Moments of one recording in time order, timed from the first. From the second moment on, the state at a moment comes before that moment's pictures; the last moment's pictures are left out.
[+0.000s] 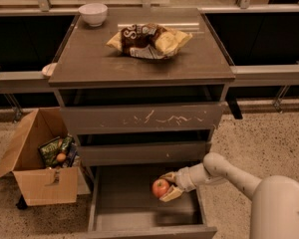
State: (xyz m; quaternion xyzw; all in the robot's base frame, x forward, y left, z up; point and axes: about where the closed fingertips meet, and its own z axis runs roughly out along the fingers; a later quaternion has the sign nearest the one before) arm 0.563 -0.083 0.315 -0.61 0.64 0.35 0.31
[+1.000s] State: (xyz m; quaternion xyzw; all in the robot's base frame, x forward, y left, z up) arm 0.536 -0.029 0.181 -0.62 0.65 0.39 0.22
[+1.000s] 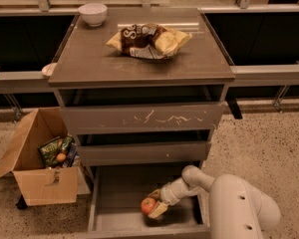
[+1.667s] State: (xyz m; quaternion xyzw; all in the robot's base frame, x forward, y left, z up) arm 0.538 -0.029 0.158 -0.60 0.67 0.40 0.22
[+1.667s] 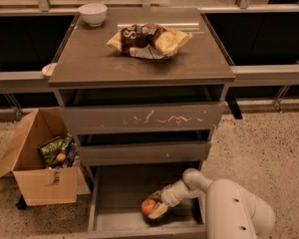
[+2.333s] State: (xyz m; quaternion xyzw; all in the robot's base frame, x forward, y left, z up) arm 0.542 -0.034 0.148 -0.58 0.67 0.41 0.22
